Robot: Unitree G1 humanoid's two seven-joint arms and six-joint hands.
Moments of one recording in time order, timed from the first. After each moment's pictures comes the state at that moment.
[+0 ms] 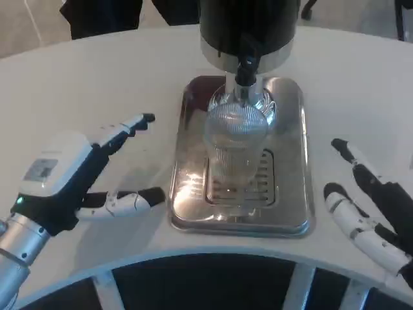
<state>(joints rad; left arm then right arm) -0.61 0.71 -0.24 0.88 0.57 -0.91 0.42 0.01 0.04 -0.10 -0.99 -0.89 0.45 0.85</state>
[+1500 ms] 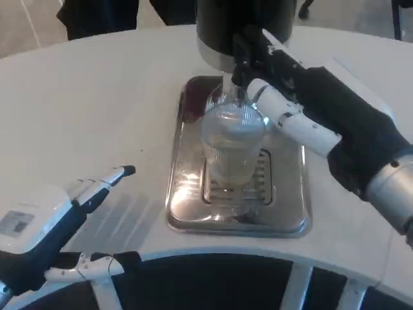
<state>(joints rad) -0.24 0.80 -0.07 0.53 0.60 -0.82 0.29 -0.54 -0.22 0.04 -0.81 -0.22 0.90 0.49</state>
